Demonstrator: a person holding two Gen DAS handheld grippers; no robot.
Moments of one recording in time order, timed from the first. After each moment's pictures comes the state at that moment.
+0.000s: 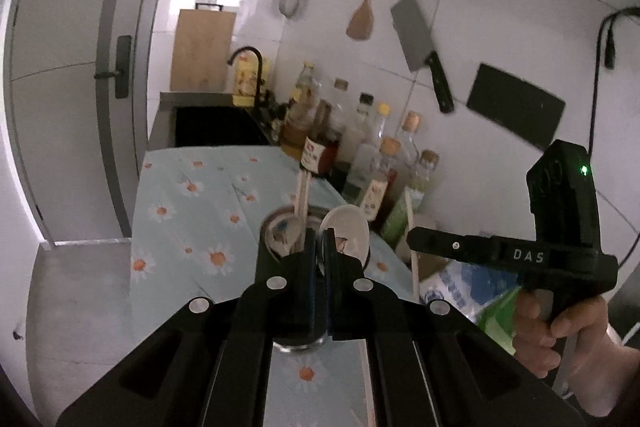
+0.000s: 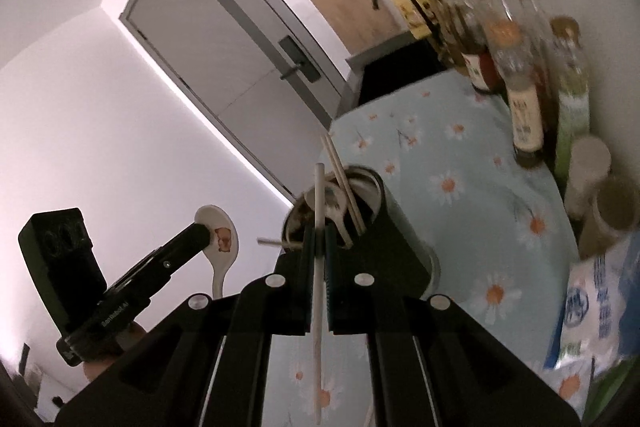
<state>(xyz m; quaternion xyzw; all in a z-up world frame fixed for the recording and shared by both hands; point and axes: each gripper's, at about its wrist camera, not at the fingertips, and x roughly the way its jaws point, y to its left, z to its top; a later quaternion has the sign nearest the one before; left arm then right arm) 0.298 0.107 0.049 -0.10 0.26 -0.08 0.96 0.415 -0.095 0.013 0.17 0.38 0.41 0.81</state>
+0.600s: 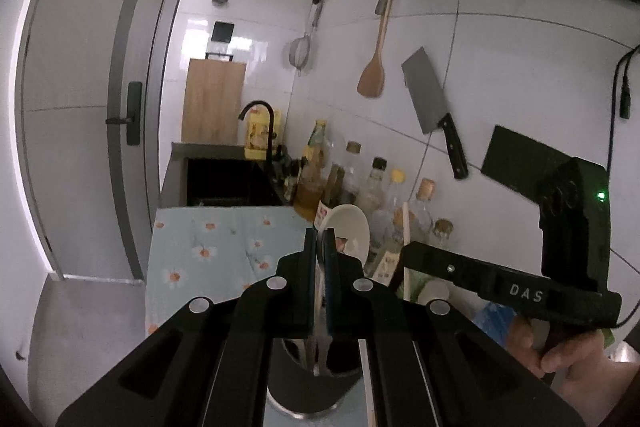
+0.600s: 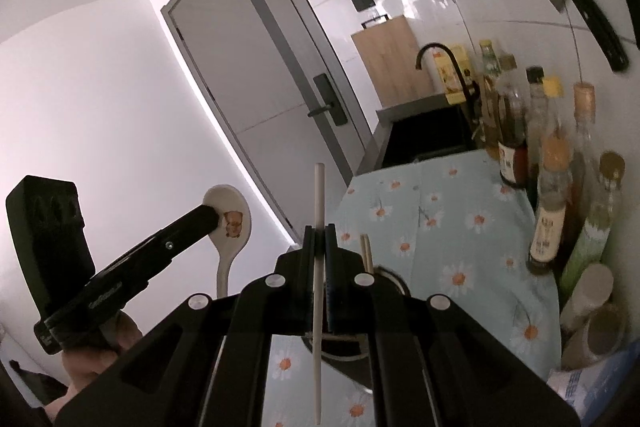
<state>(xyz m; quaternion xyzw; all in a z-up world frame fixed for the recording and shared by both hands) 0.325 0.116 0.096 -0.09 0.18 -0.05 0.98 0.447 -0.068 0.067 0.12 0.29 0.44 0.84</state>
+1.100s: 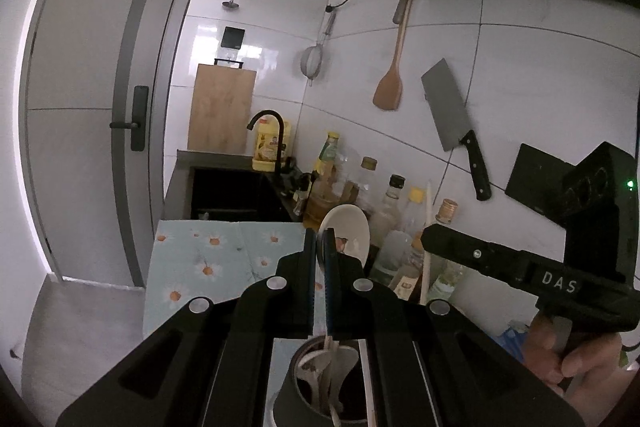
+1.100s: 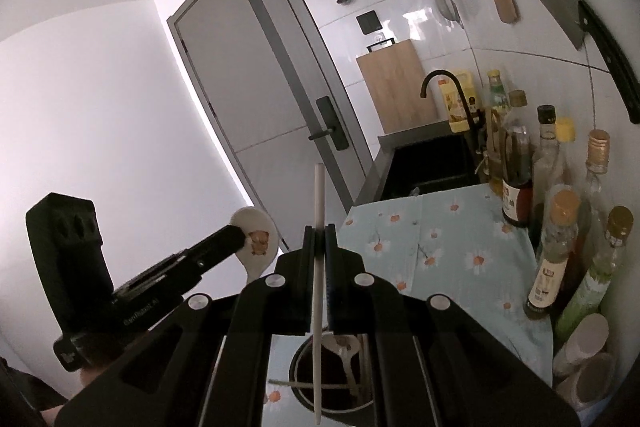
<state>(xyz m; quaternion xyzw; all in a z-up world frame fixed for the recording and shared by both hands) 0.362 0.129 0.090 -0.10 0.16 -0.04 0.98 0.475 -0.054 0.086 0.12 0.25 0.44 0.85</state>
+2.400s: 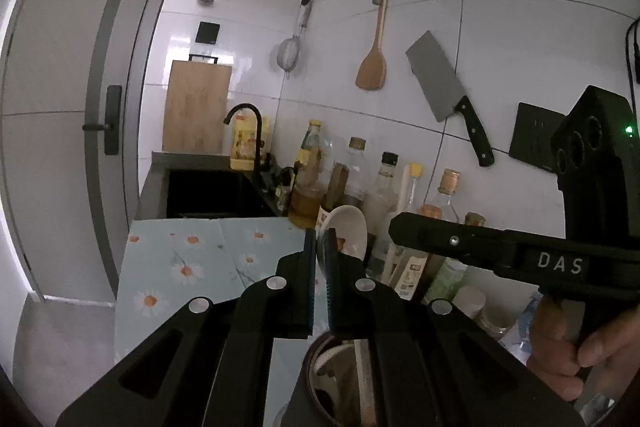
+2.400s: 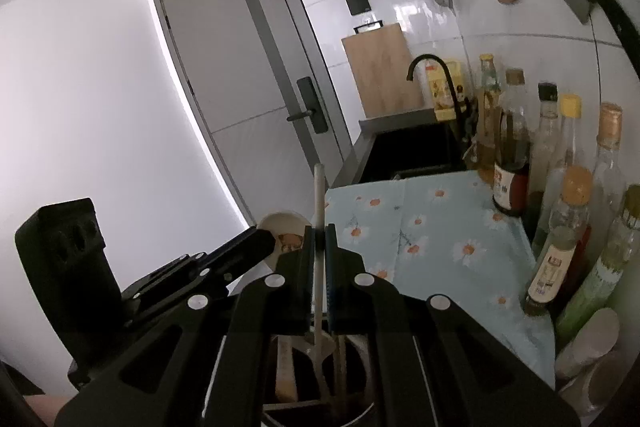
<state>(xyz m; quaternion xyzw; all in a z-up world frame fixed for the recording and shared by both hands) 0.391 0.134 0.025 -0.08 0.15 -0.09 0.98 0.485 -0.024 0.039 0.08 0.28 0.41 0.86</state>
